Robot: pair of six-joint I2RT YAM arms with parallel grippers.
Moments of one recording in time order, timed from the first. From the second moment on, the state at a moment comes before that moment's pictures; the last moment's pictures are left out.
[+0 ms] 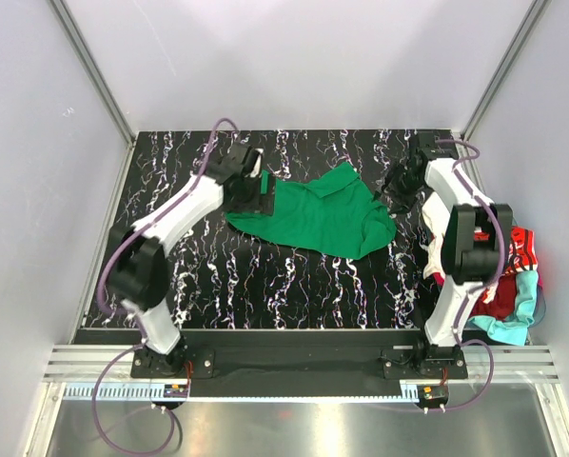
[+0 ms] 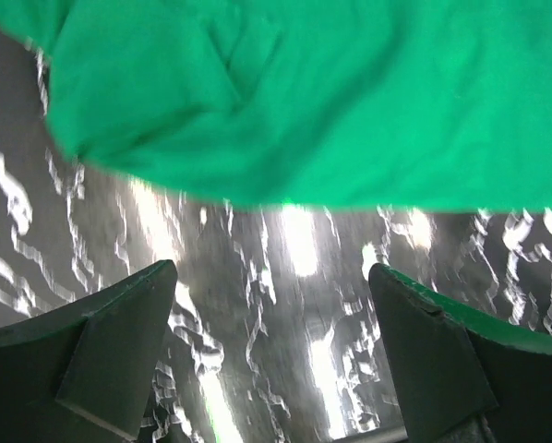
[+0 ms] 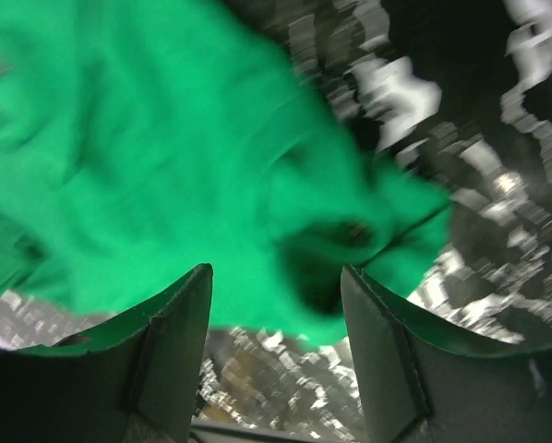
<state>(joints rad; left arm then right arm) -0.47 1.70 1.43 -0.75 0.00 -0.35 0.03 1.88 1.53 -0.81 -0.21 0.63</state>
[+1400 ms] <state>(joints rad) -0.45 2.19 1.67 -0.46 -0.01 -0.38 0.07 2.39 1.93 -0.36 -0.36 0.87</state>
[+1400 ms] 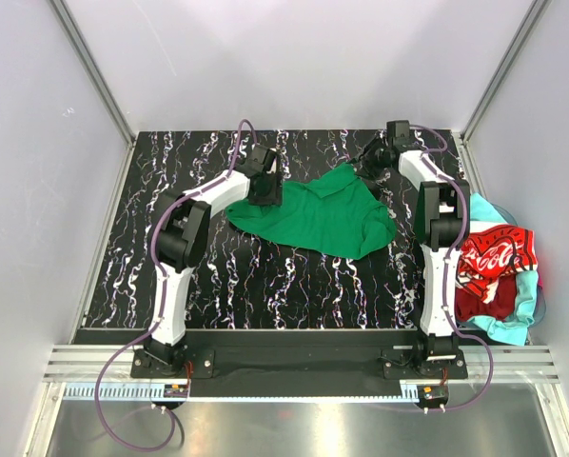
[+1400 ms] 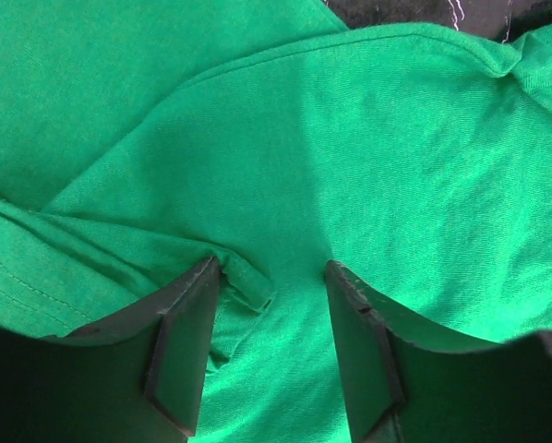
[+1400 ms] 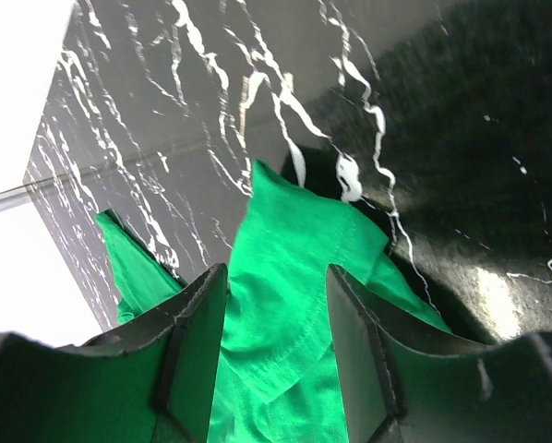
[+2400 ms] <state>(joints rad) -0.45 2.19 1.66 -0.46 -0.03 -0.36 0.05 2.49 2.08 -0.46 -0.29 0.71</state>
